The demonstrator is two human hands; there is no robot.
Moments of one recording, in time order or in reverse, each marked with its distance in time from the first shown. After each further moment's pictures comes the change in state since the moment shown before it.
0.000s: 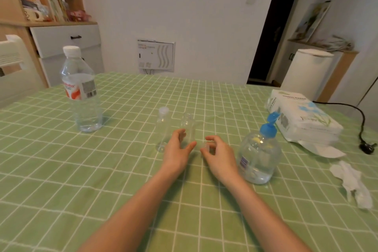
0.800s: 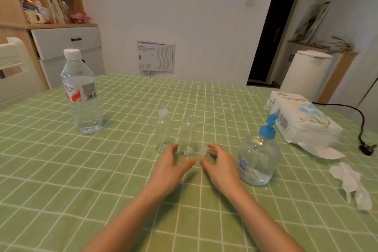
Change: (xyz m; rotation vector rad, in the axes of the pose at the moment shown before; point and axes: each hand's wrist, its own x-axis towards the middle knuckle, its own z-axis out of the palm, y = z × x) left_hand -0.035 -0.007 -0.023 0.085 -0.082 -0.063; right_hand -0.015 0.007 0.000 -0.087 -0.001 -0.008
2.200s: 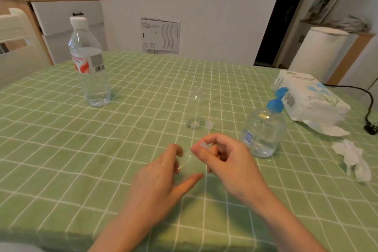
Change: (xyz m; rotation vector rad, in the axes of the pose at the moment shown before) left_hand -0.106 0.001 -0.034 0.487 0.076 0.474; right_hand -0.092 -0.050 -0.038 0.533 -0.202 -0.188
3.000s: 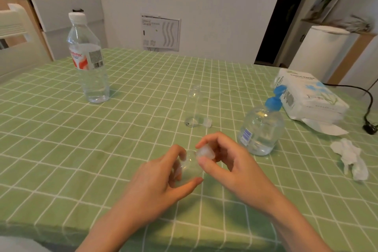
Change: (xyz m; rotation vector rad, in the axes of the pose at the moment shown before) left_hand -0.001 0.006 -0.010 -0.159 -0.146 0.001; right_hand -0.009 0.006 -0.019 -0.061 -0.200 -0.134
